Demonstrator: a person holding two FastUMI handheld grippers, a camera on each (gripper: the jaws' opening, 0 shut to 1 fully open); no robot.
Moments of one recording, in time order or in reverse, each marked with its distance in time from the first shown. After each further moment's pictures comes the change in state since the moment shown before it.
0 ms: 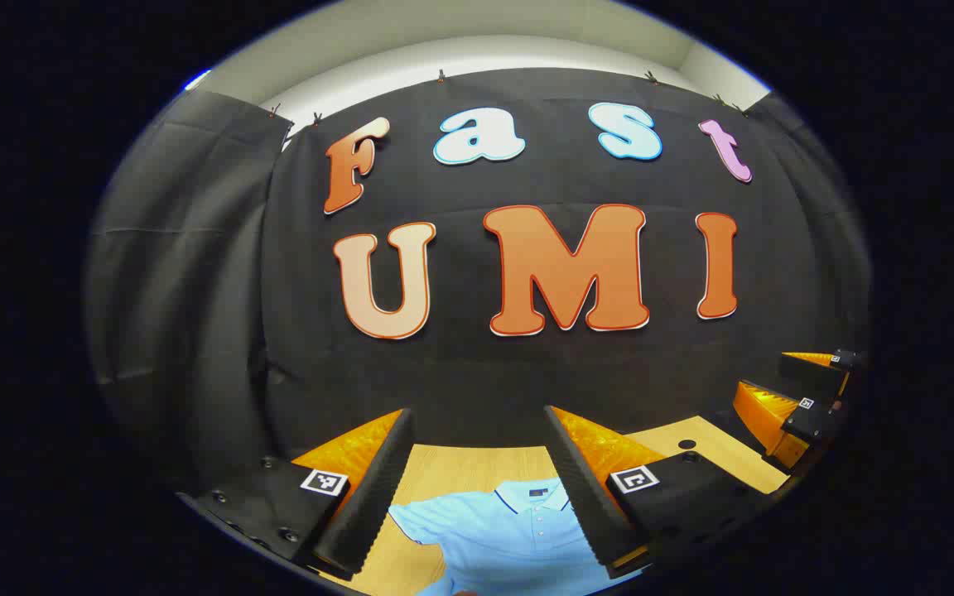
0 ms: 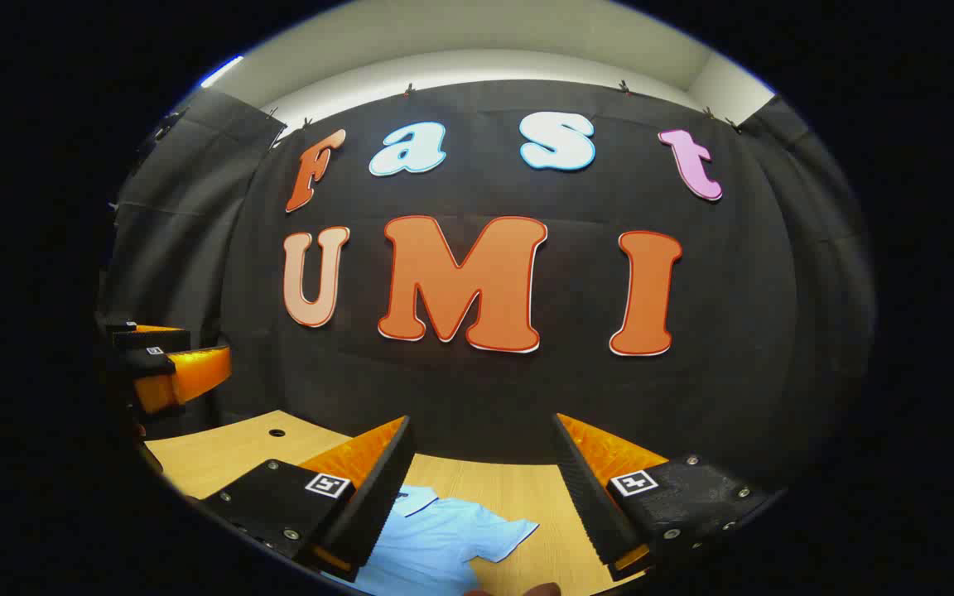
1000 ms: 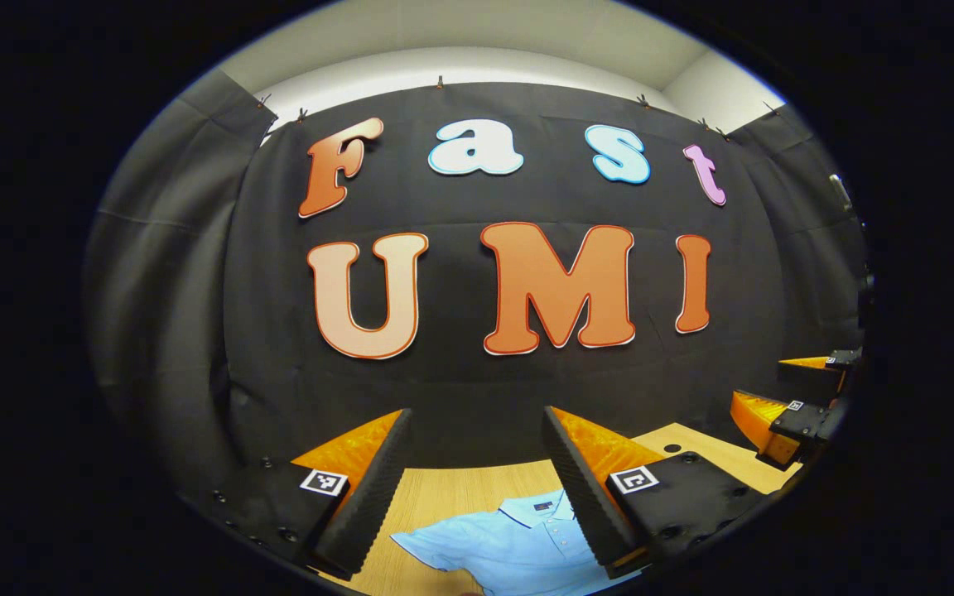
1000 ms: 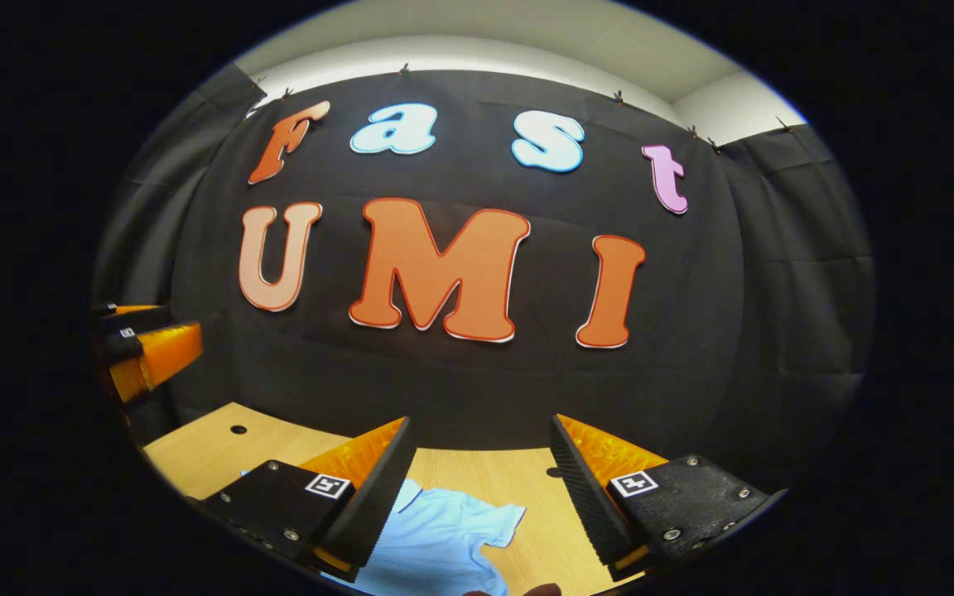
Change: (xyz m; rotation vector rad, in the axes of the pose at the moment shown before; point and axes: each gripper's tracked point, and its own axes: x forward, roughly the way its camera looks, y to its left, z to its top) left arm 0.029 0.071 0.003 -0.018 -0.074 -0.164; right arm -0.007 0.038 -0.005 -0.069 0.109 -0.229
